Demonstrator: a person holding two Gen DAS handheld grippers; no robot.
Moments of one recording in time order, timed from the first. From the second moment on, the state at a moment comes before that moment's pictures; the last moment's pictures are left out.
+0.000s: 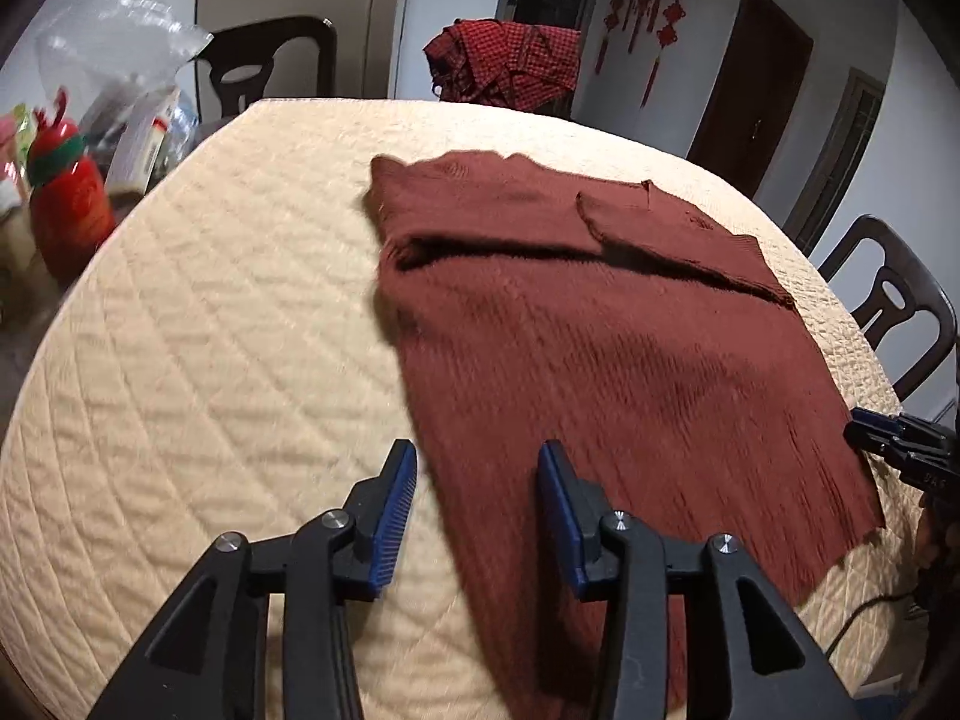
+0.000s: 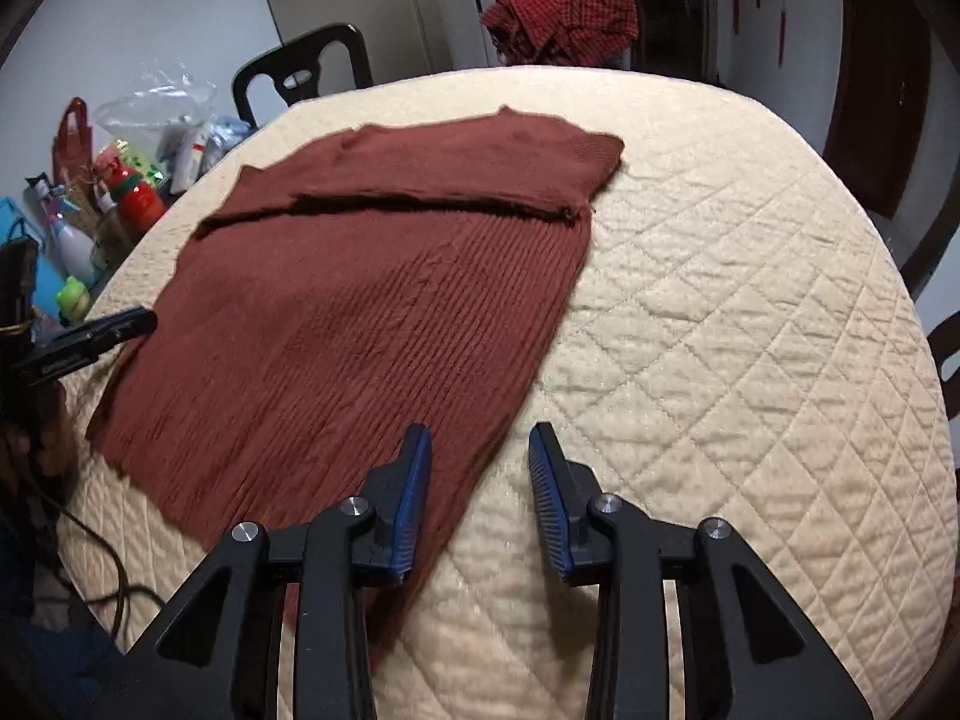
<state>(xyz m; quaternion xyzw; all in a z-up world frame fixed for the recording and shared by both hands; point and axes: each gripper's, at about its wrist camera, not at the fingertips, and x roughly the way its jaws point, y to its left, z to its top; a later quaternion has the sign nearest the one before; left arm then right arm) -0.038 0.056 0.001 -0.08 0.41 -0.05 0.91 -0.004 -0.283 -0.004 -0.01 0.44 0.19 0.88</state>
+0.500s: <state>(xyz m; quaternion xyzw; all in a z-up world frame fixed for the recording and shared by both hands) -0.057 0.050 0.000 -0.09 0.41 -0.05 0.90 -0.013 -0.287 -0.006 0.02 0.45 0.19 0.87</state>
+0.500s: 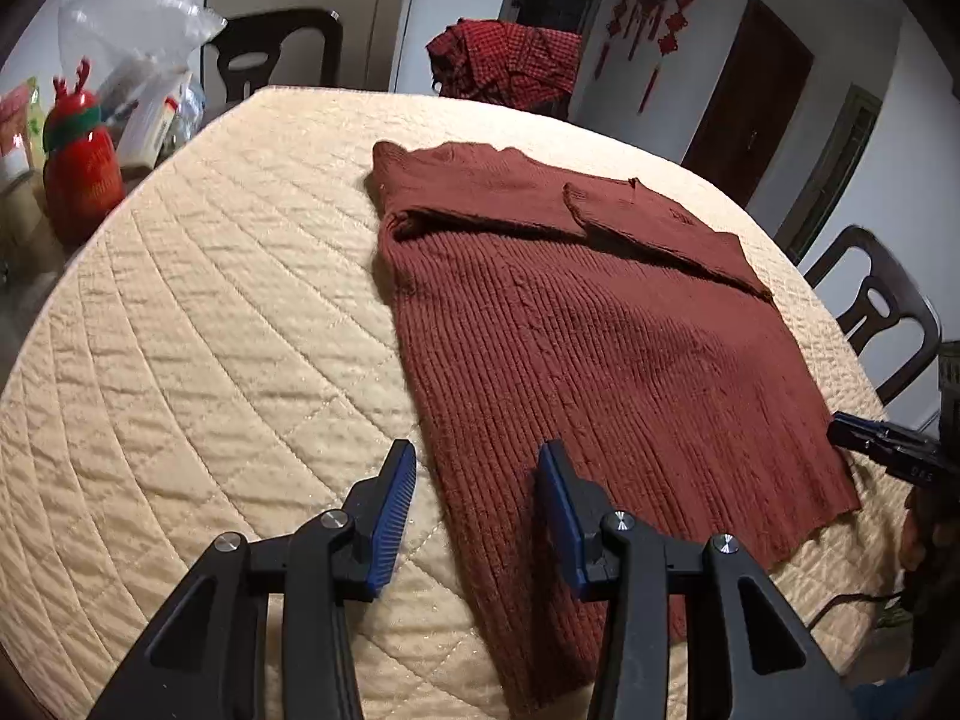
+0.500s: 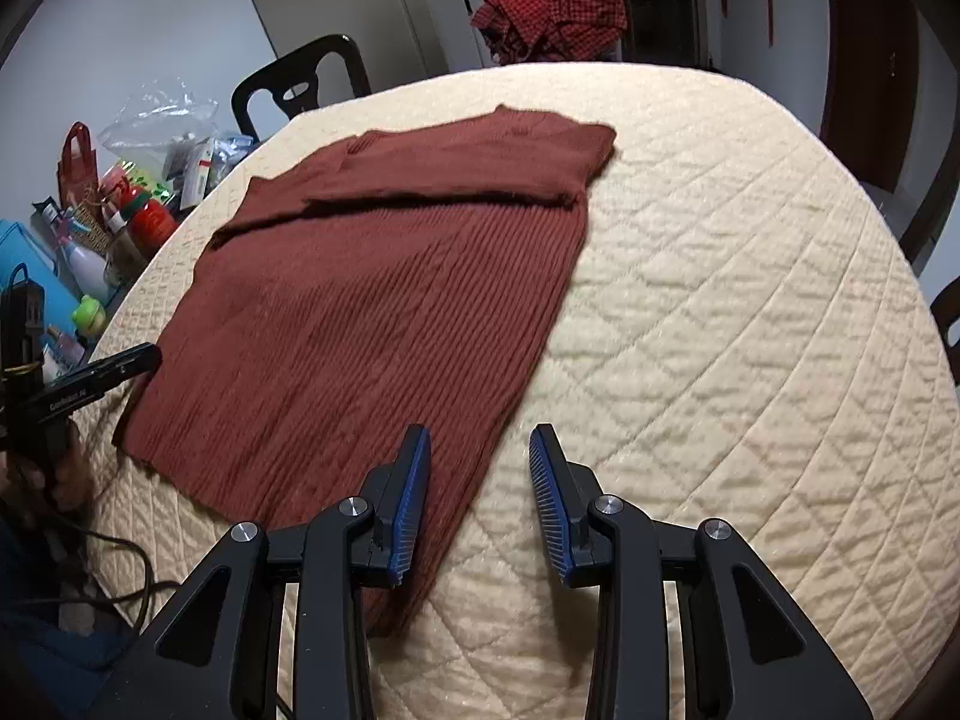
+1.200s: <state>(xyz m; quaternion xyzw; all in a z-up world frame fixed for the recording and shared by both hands) -0.042 0.038 0.002 -0.06 0.42 -0.03 0.91 -0.006 -0.292 -0.007 0.06 0.44 0.20 0.88</state>
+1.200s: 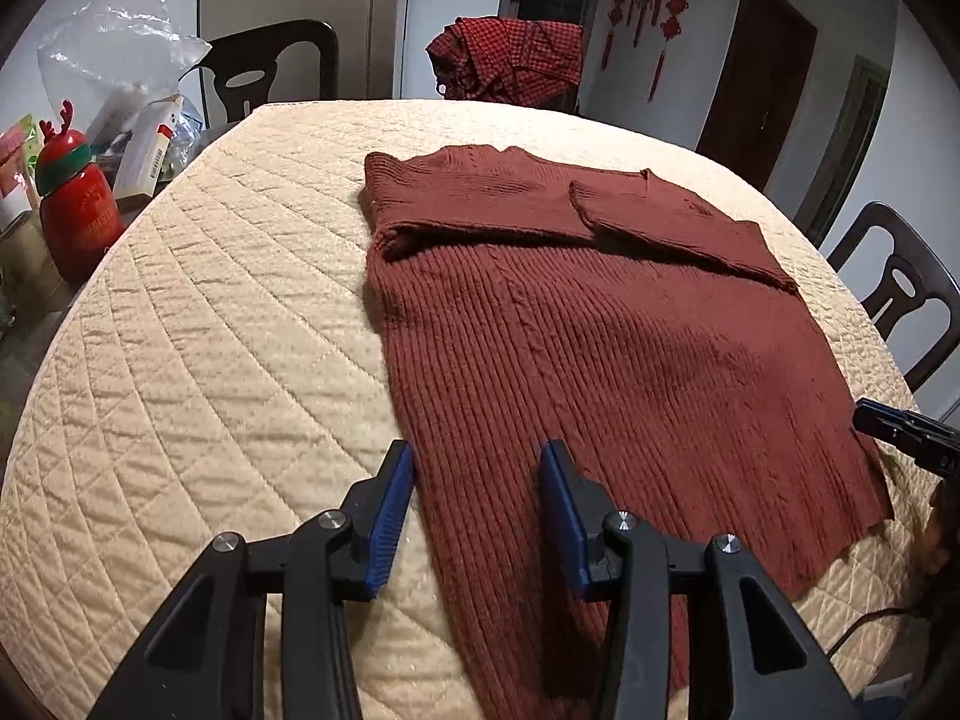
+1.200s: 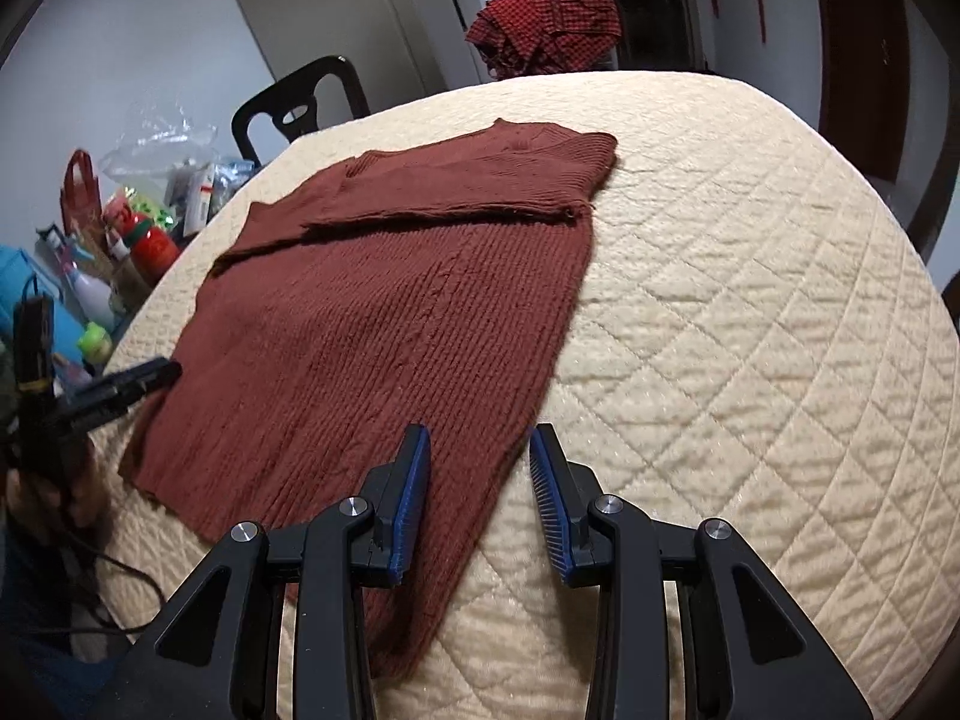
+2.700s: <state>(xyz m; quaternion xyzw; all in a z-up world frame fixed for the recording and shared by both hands) -0.090 0.056 0.022 -0.22 0.36 -0.12 0.90 -0.038 -0.311 0.008 0.23 0.41 0.34 0.81</state>
